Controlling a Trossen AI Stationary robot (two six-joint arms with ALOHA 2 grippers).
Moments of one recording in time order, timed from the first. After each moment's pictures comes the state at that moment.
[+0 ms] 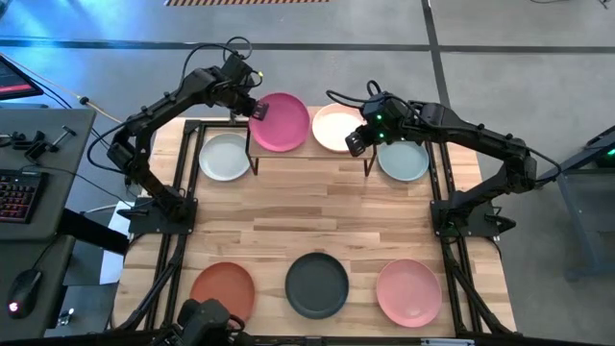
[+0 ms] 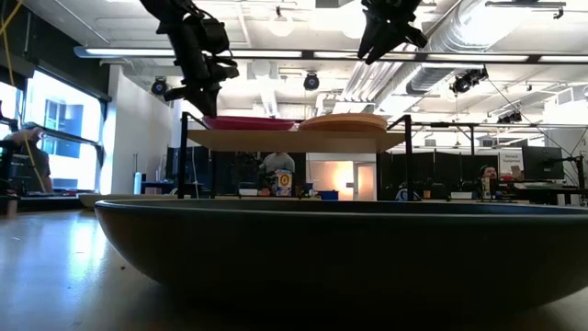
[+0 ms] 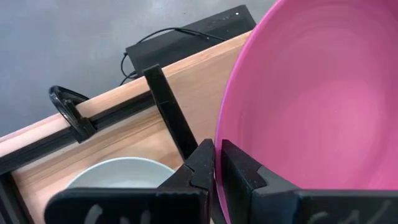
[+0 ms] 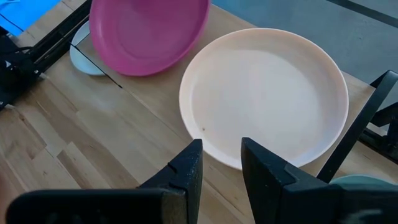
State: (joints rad) left arm 0.88 1.60 1.50 -0.97 0.02 -0.26; right arm -0.33 1.43 1.56 -0.96 0.21 0.49
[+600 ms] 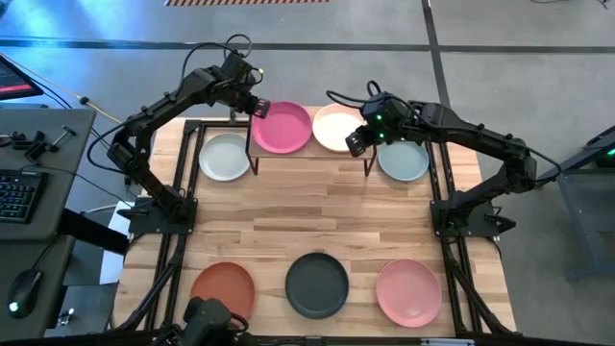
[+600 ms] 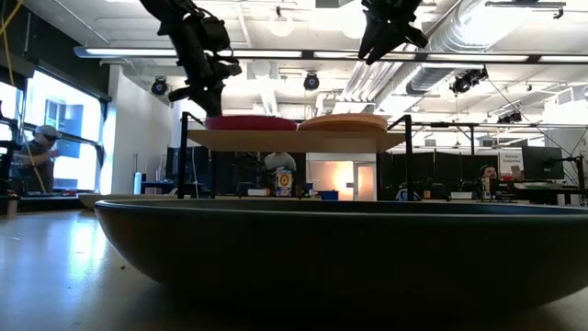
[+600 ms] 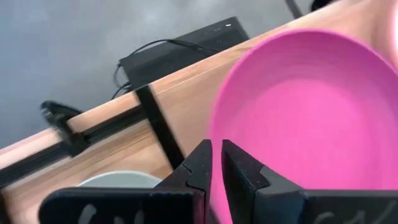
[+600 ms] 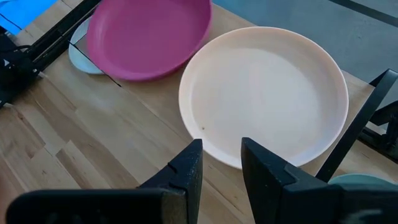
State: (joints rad) left arm 0.88 1.60 1.50 -0.92 0.05 -0.25; right arm -0.33 1.43 1.56 -0.97 0.21 0.49
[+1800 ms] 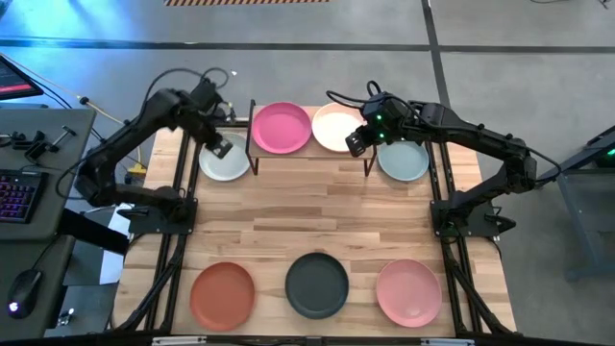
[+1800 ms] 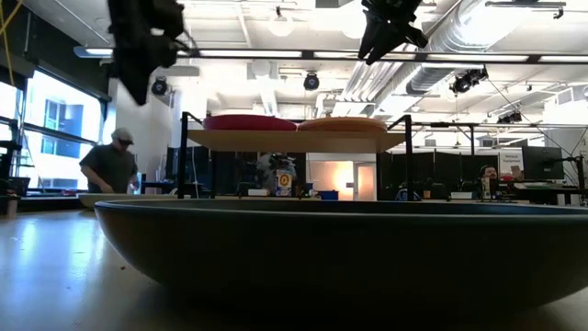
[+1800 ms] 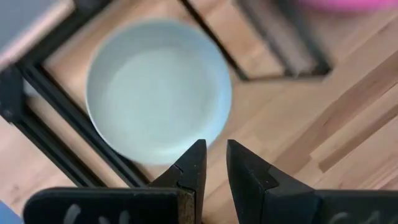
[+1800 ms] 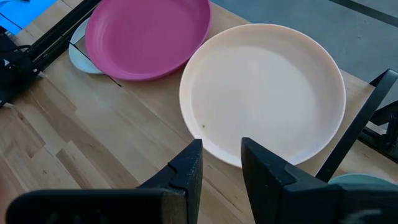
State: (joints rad) left arm 0.87 1.24 1.27 -1.35 0.04 -0.01; right arm -0.33 1.43 1.56 -0.97 0.21 0.49
